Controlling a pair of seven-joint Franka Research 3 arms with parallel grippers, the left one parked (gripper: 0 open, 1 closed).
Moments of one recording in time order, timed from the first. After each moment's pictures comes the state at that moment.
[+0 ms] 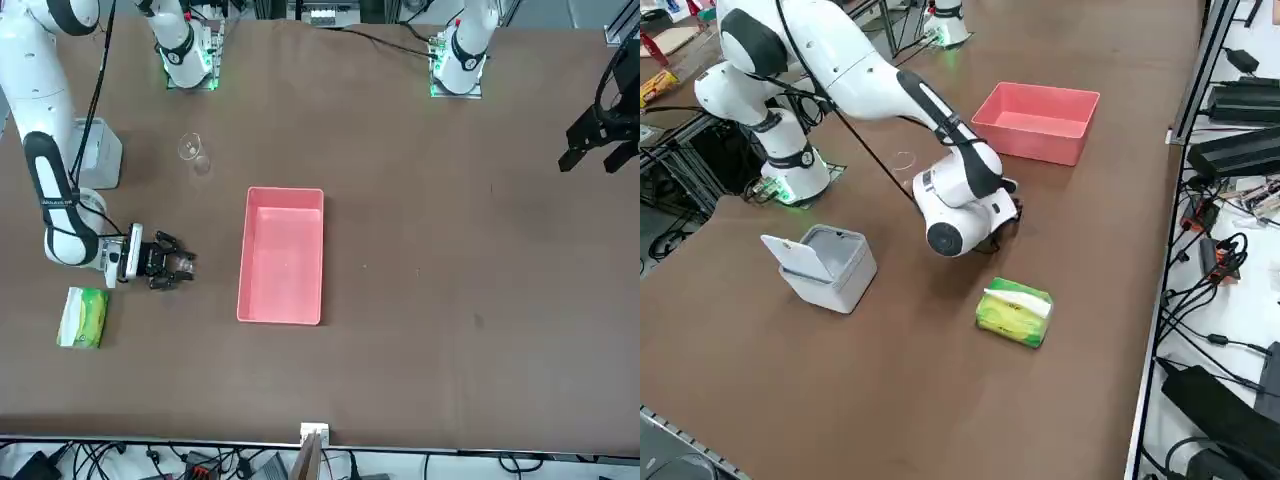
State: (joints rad) arm -0.27 0.79 0.08 -1.76 1.04 1.95 -2.42
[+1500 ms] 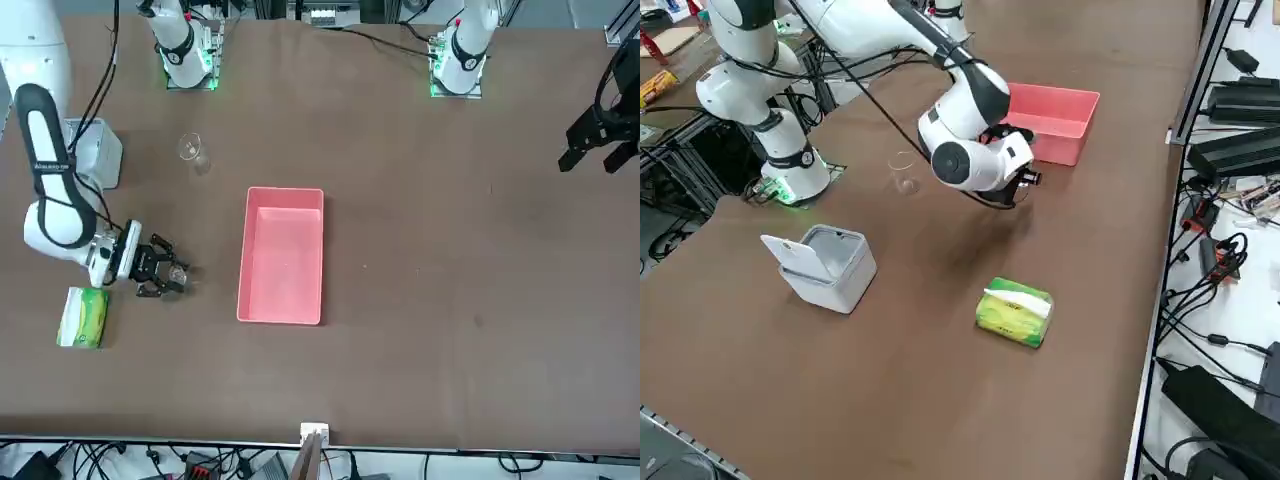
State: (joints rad) arm -0.15 0.56 0.08 -1.86 1.05 2.17 -2.29
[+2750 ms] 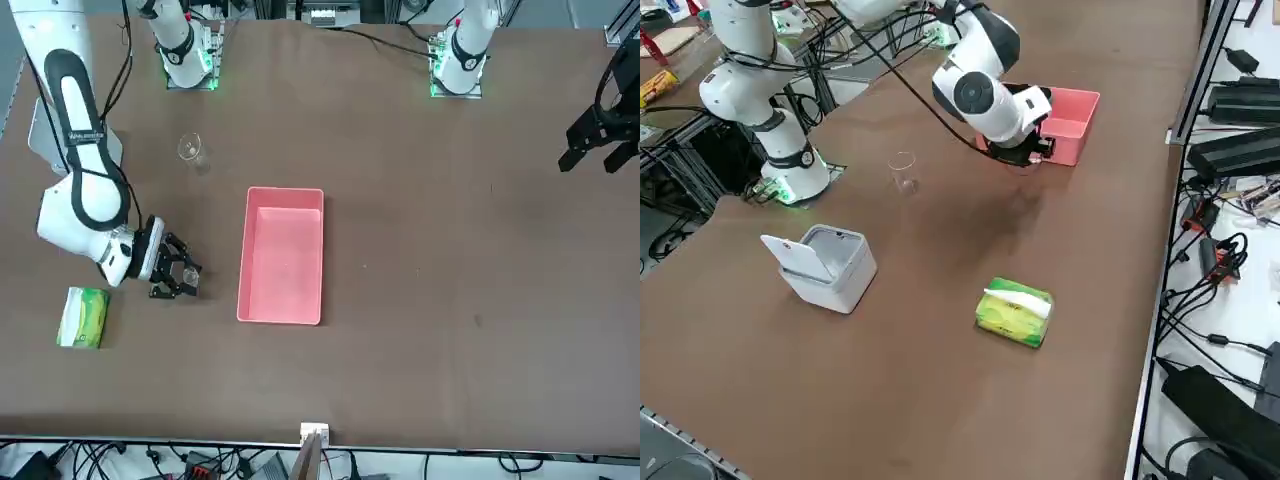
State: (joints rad) arm 0.01 0.47 0.05 -1.86 0.90 2.29 -2.07
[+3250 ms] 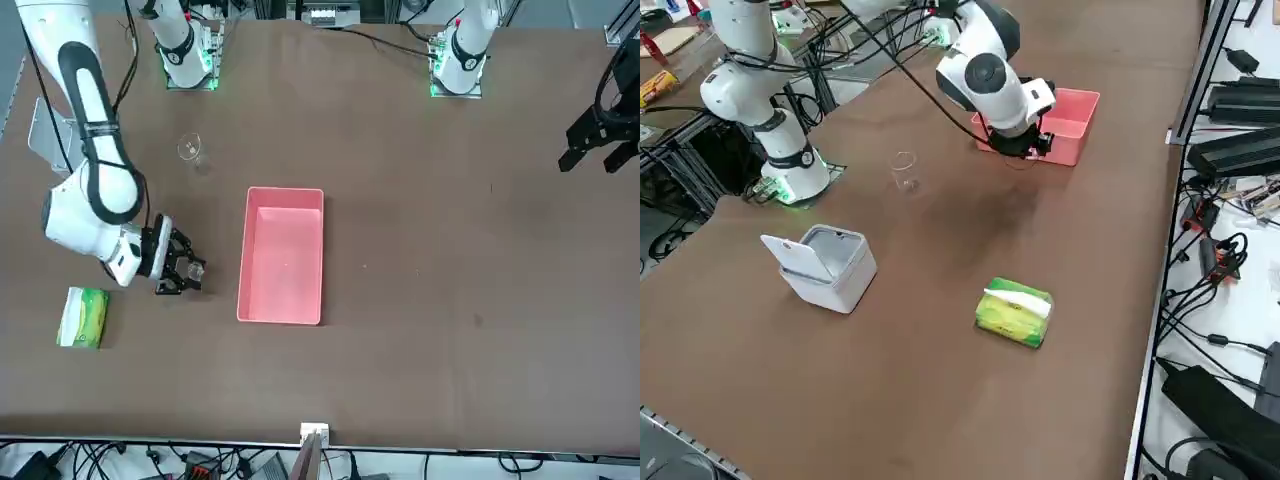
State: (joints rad) arm 0.07 0.46 0.04 -1.86 0.76 2.29 -1.89
